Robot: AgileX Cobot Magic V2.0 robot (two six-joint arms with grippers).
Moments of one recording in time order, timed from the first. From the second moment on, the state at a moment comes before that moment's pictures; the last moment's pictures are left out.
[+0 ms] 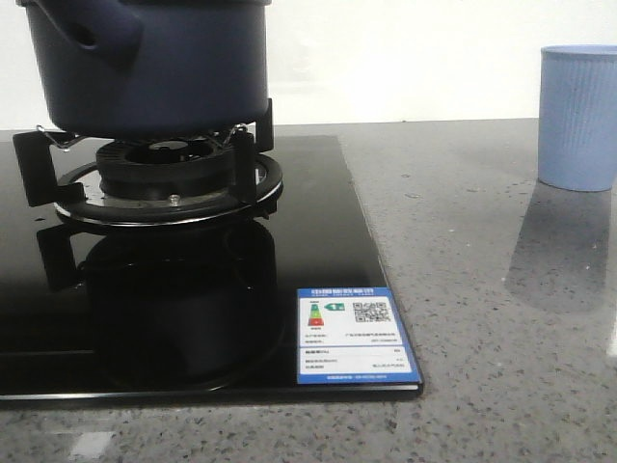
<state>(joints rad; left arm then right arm) -0.28 0.78 -0.88 -0.59 0.24 0.61 -0.10 0.76 -0.47 -1.52 -0.69 1.57</state>
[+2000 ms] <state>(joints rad) -0.06 0.05 -0.05 -0.15 0.06 -0.02 -0.10 0.50 -0.38 -1.53 -0.36 1.57</state>
